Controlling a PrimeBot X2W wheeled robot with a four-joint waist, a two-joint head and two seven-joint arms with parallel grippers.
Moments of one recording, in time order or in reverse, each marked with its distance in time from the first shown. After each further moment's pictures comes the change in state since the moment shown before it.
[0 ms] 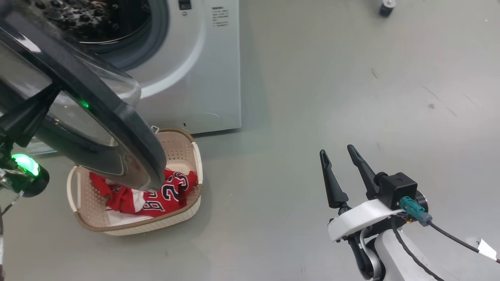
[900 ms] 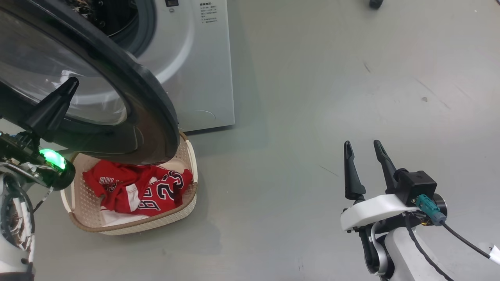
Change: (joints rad) left arm 0.002 -0.091 0.004 -0.009 0.004 -0.063 -0.098; right arm 0.017 0.001 -0.062 -0.040 0.002 -0.019 0.000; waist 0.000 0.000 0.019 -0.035
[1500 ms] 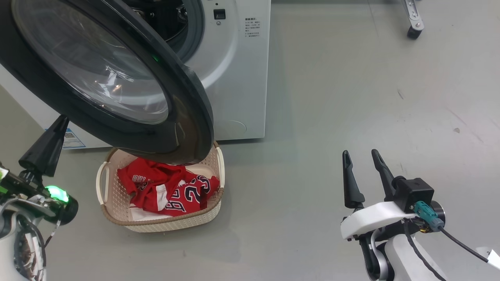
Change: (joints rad) left arm 0.140 -0.053 0.095 -0.008 0.034 -0.033 -0.137; right arm 0.023 0.001 -0.002 0.021 -0.001 0.012 0.000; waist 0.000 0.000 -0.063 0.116
